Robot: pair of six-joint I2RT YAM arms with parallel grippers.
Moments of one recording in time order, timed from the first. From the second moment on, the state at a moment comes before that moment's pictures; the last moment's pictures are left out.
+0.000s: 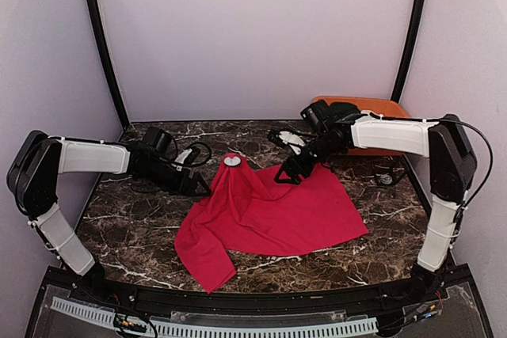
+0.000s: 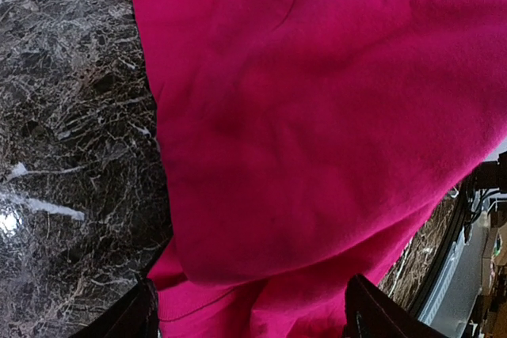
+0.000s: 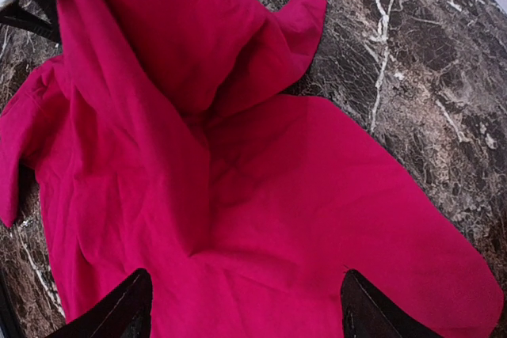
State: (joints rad) left arm -0.41 1.65 0.95 -0.31 0.55 -0.19; right arm 0.63 1.85 1.40 -0.51 -0.41 -0.34
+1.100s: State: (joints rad) left arm -0.43 1.60 1.02 -0.44 0.37 -0.08; right arm 0.60 2.00 1.41 -0.72 -0.22 -0.34
